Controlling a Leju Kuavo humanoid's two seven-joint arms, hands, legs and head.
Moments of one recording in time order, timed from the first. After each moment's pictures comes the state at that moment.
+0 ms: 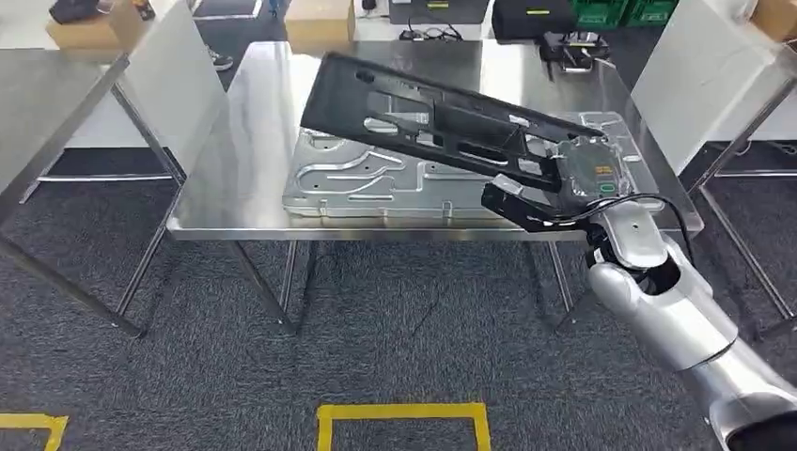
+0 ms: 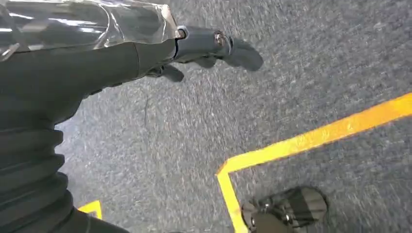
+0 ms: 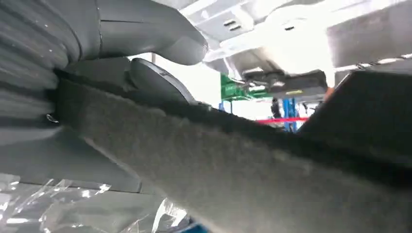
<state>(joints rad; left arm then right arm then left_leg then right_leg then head) -0.19 -0.18 1.00 -0.16 -1.57 0.22 0.01 -1.30 -0.29 1.02 -1.48 0.84 0.07 0.47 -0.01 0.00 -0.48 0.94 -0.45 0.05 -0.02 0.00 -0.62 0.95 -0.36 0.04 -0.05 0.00</state>
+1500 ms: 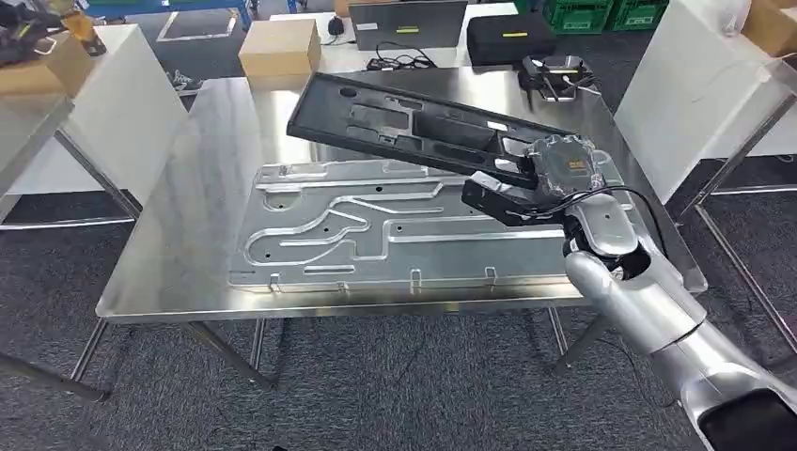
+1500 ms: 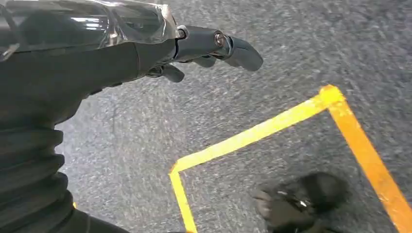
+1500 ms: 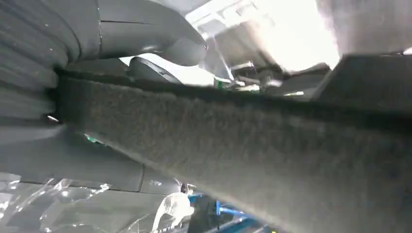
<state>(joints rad) -0.20 -0.20 1.00 -0.15 -1.56 0.23 0.00 -1.33 -0.18 1.06 -1.32 0.82 0.03 0.40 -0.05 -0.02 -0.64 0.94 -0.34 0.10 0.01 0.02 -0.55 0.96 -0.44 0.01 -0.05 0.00</state>
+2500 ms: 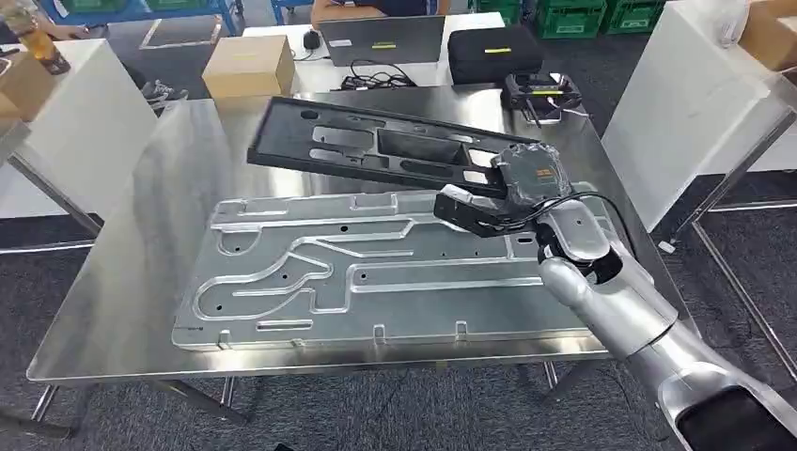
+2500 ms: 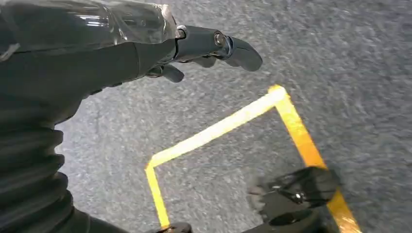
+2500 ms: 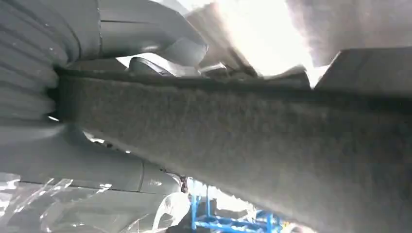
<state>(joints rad) -0.20 -0.21 1.00 -0.15 -1.57 0.24 0.00 -1.31 -0.11 1.08 -1.30 0.80 0.02 0.35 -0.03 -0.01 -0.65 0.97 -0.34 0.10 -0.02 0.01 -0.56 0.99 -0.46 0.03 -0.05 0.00</state>
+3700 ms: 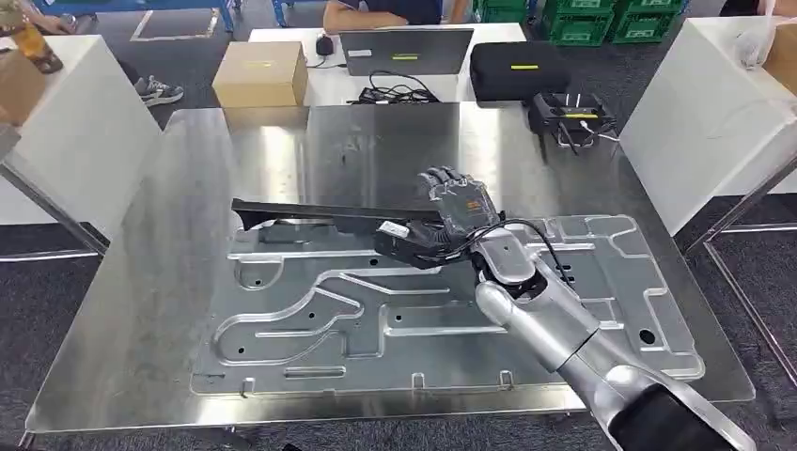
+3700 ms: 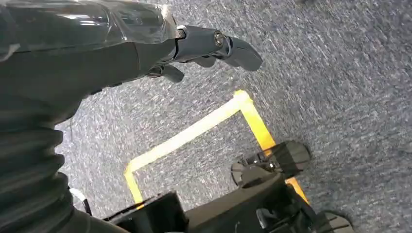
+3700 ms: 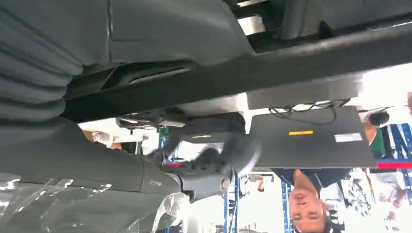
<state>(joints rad) -0.20 -0.23 0.99 -0.15 -1.56 0.17 -0.08 -1.21 0.09 1.13 -1.08 0.84 -0.07 0.30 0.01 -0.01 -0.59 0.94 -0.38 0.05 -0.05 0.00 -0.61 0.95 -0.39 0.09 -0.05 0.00</state>
